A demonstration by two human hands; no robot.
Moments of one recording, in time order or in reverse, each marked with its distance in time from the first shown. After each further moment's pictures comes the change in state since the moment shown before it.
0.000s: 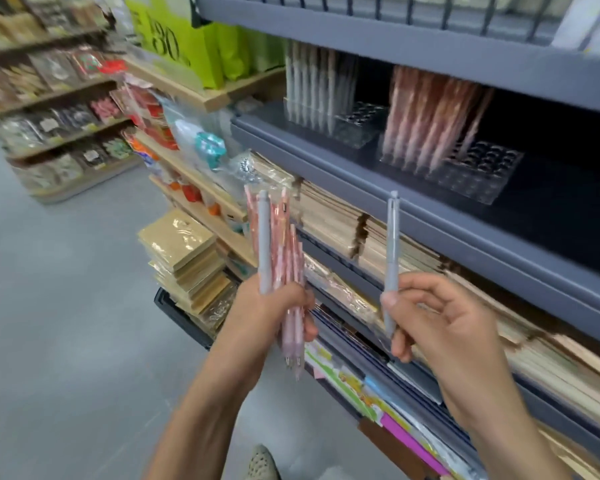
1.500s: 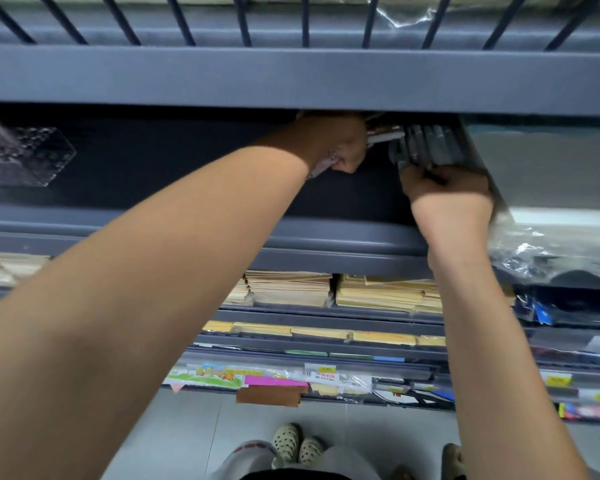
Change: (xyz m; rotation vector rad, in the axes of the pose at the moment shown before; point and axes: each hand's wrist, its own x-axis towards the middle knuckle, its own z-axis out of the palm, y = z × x) left_hand -0.025 -0.015 0.608 1.901 -0.751 0.549; right_hand -0.129 -0.005 -0.428 -0.419 1.182 0.080
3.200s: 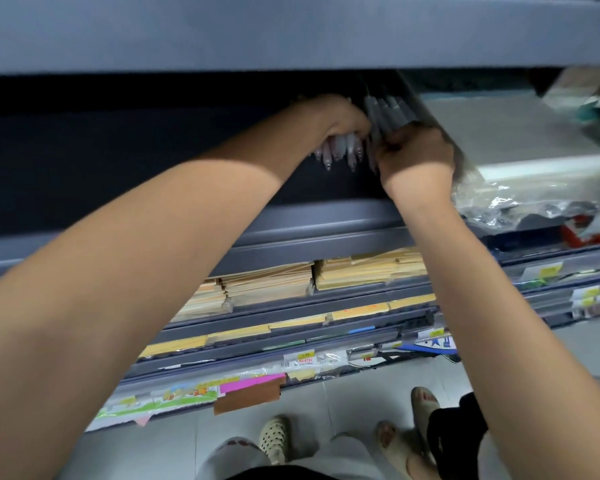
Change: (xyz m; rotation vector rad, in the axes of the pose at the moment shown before) left_hand 0.006 0.025 0.010 -0.553 -0.149 0.258; right_hand 0.011 -0.011 0.015 -0.633 0.158 -0.028
